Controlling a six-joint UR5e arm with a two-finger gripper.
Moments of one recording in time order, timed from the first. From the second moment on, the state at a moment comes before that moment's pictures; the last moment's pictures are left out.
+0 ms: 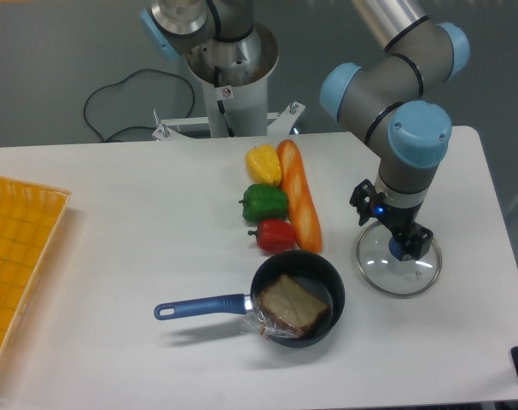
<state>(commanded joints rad) 2.71 -1.99 -1.52 -1.13 1.56 1.51</state>
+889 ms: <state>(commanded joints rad) 2.74 -2.03 -1.53 -1.14 1.56 1.48</state>
